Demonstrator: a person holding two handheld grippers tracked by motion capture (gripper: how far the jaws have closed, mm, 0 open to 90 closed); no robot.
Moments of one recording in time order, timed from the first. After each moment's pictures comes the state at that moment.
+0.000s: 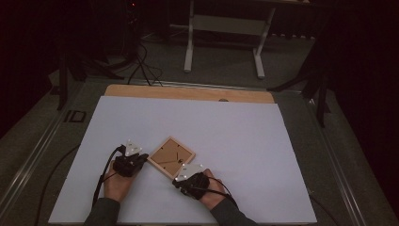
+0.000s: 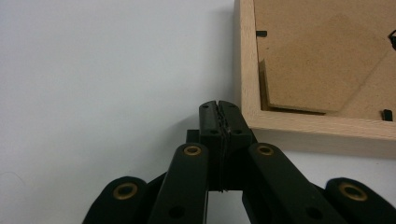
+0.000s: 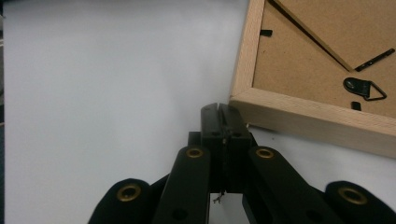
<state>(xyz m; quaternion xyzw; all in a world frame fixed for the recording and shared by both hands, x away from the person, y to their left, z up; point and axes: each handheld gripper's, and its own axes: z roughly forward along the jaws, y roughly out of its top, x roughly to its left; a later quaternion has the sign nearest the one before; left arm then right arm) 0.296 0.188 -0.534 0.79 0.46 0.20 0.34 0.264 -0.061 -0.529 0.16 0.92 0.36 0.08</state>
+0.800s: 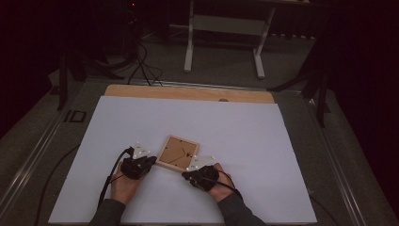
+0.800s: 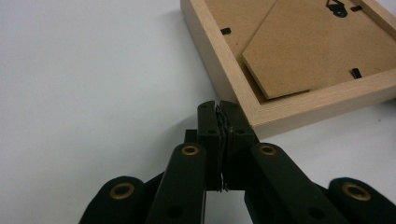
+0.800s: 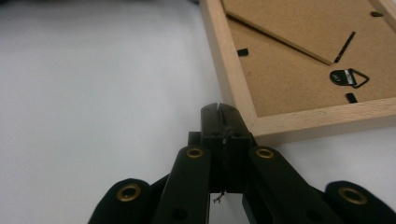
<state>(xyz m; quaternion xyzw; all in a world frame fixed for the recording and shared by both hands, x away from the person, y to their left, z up) 0.292 0.165 -0.536 0.81 0.44 0.18 0.36 0.286 -0.088 -0.525 0.20 0.90 0.37 0.09</state>
